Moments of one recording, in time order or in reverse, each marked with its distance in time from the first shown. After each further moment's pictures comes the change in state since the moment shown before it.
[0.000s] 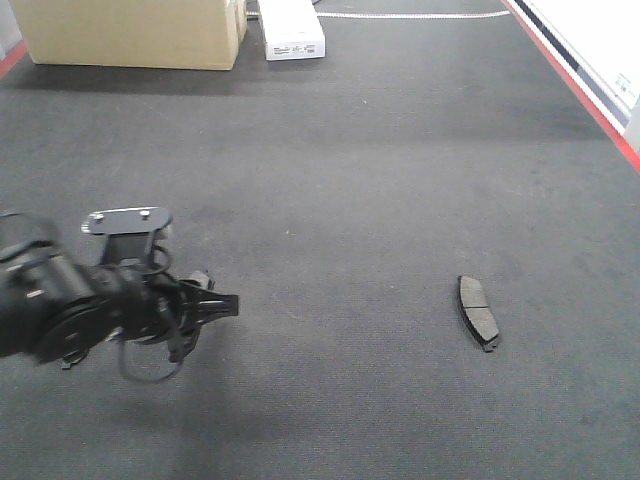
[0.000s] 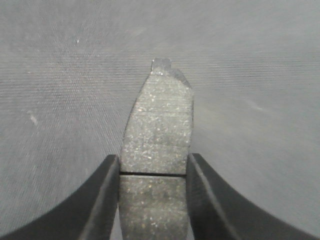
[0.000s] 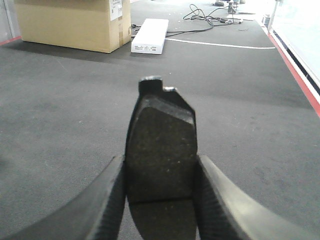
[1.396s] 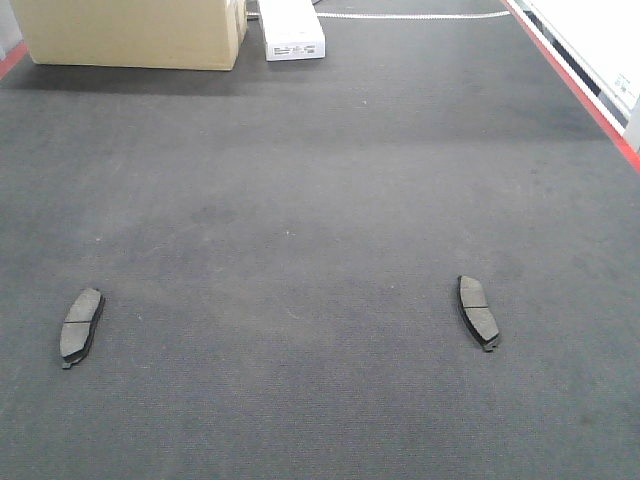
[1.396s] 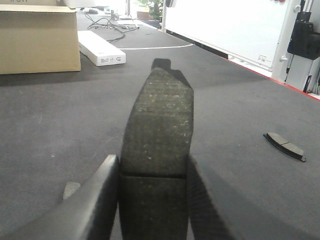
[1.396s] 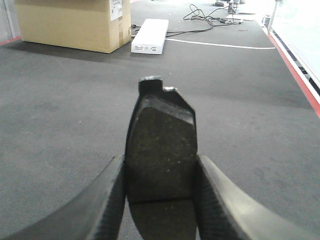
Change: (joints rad) left arm -0.010 -1.556 0.422 -0.176 0.285 0.578; right arm 0.000 0.000 0.000 0.000 0.000 0.000
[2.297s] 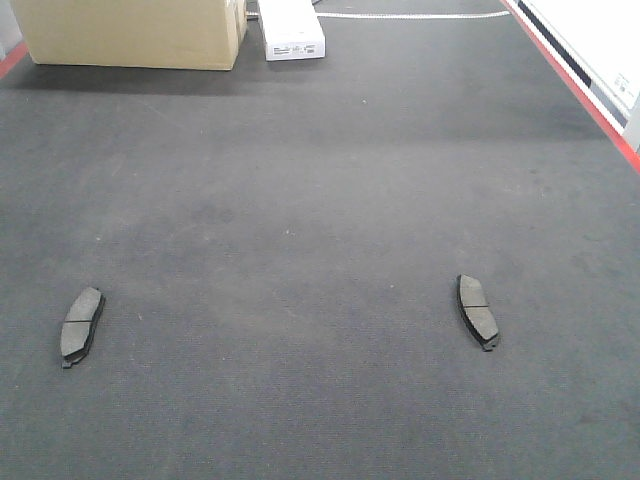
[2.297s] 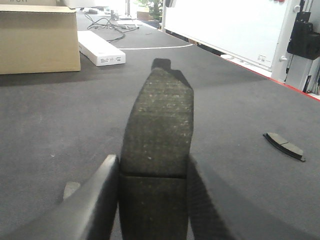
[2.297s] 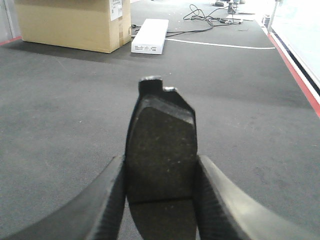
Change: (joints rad) left arm 0.000 0.000 0.000 0.000 0.000 0.000; right arm 0.000 0.000 0.000 0.000 0.000 0.000
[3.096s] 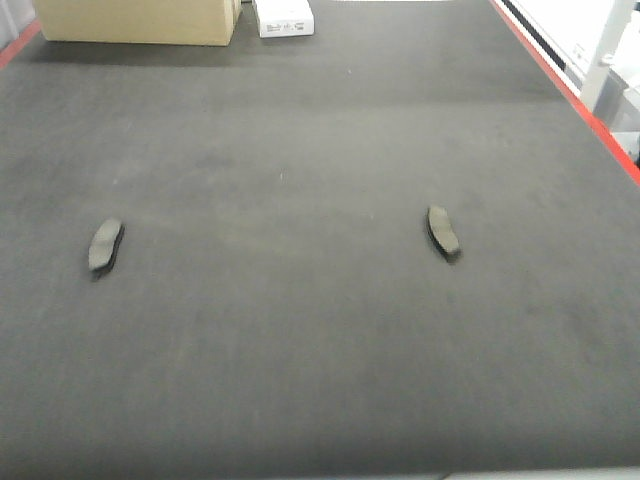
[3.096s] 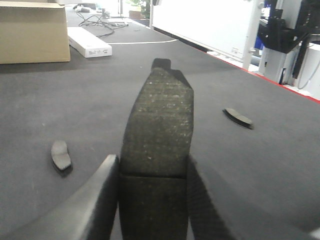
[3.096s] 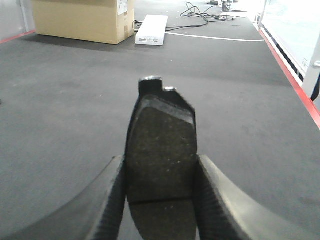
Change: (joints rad) left arm 0.000 0.000 0.000 0.000 0.000 0.000; right arm 0.000 0.000 0.000 0.000 0.000 0.000
